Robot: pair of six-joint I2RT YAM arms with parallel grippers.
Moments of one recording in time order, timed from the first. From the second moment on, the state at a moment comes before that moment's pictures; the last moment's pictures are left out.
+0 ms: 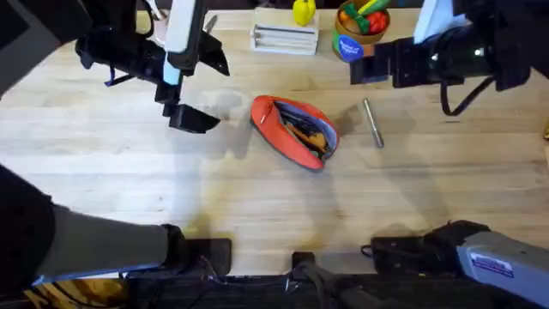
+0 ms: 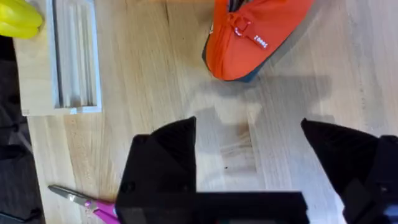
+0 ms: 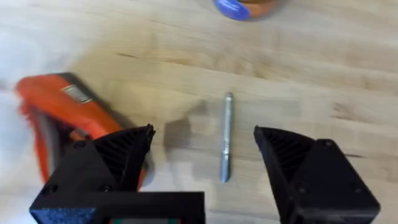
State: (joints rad) left arm 0.12 1.60 1.25 -1.13 0.69 1.90; right arm 0.32 1.23 1.11 -0.82 0.16 0.18
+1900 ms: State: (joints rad) left arm 0.12 1.60 1.25 -1.13 0.69 1.90; right arm 0.45 1.27 1.14 -0.65 -0.32 -0.14
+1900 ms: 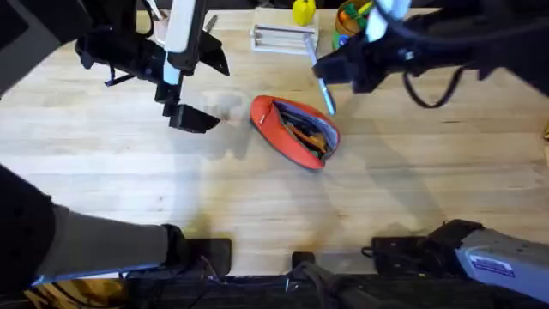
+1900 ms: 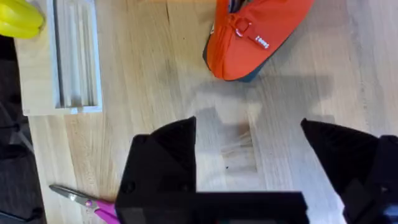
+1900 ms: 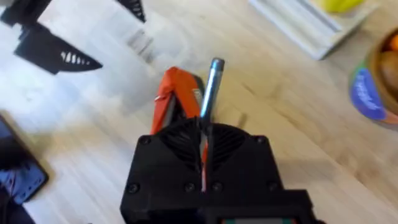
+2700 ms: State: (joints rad) left arm 0.12 1.60 1.25 -1.13 0.69 1.90; right arm 0.55 1.54 1.14 -0.80 -0.30 -0.25
